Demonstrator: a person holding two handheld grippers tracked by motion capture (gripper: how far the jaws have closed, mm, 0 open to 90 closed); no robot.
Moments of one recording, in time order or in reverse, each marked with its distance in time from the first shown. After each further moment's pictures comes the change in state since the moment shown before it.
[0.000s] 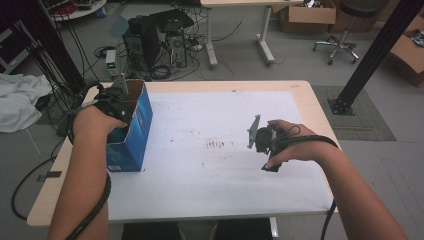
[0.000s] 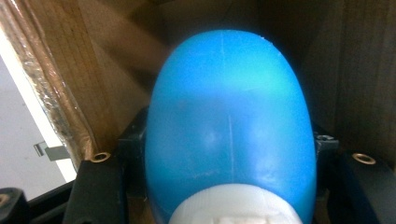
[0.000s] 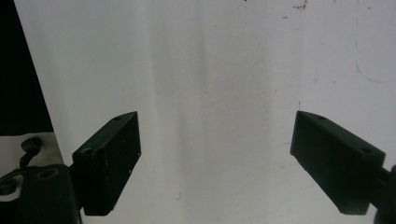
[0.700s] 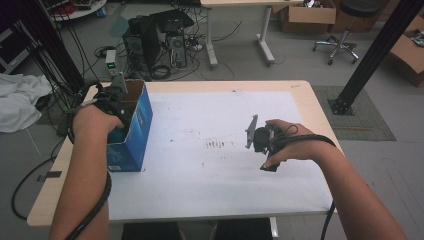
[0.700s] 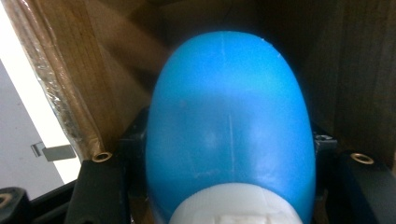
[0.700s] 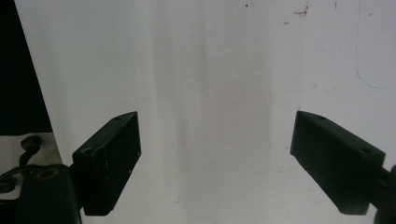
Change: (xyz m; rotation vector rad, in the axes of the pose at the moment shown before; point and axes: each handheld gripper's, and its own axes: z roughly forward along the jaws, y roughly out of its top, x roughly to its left) left arm 0.002 0.002 -0.001 0.001 -0.008 -0.010; right arm -0.001 0.005 0.001 0.001 0.003 -0.012
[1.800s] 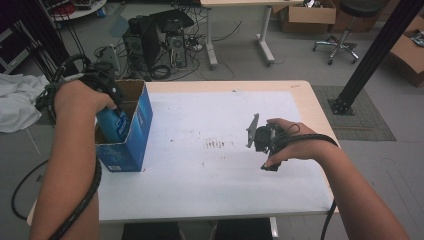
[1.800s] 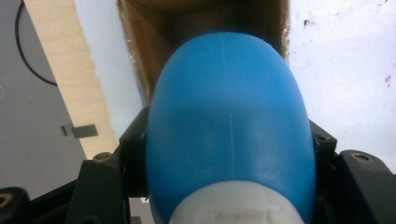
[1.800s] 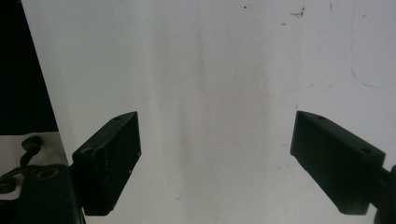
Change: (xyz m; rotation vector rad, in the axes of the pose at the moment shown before) left arm -0.002 -0.008 -0.072 -0.028 -0.008 -0.013; right arm 0.001 0.000 -0.007 -0.003 -0.002 0.001
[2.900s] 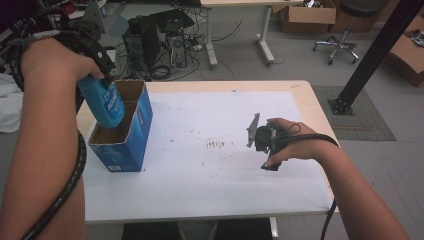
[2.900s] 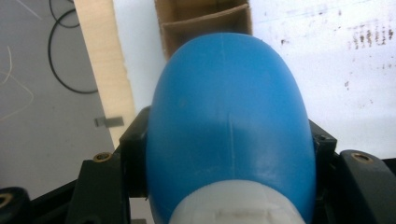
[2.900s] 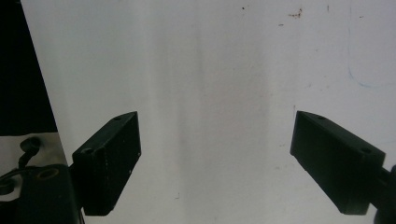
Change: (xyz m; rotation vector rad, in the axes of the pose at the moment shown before) left arm -0.005 -0.014 -0.106 -0.069 0.037 -0.023; right arm -0.001 -0.001 -0.001 -0.006 -0.005 0.001
